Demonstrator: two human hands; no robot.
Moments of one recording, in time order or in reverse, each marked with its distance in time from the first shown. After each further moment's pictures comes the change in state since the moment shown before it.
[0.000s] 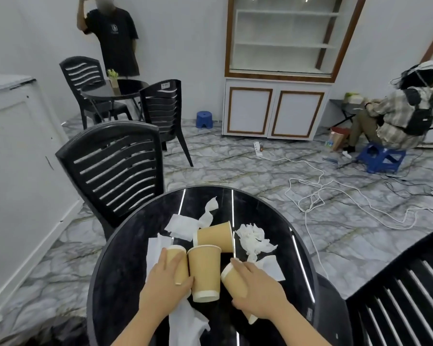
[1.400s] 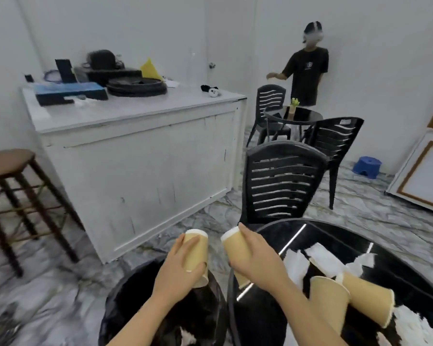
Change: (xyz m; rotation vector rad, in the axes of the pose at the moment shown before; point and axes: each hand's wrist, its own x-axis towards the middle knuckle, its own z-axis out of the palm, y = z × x) left_hand -0.176 -0.138 -0.109 -0.373 0.654 -0.401; right_hand 0.002 -0.270 0.016 0.212 -0.052 -0.687
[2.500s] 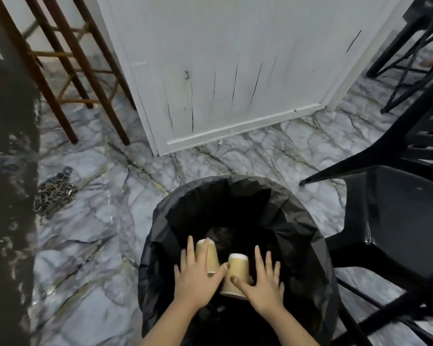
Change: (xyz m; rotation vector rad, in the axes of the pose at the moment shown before) left_hand -0.008 -0.385 0.121 0.210 -0.220 -0.670; right_hand 0.080 0.152 0.443 -0.164 -0.548 0.377
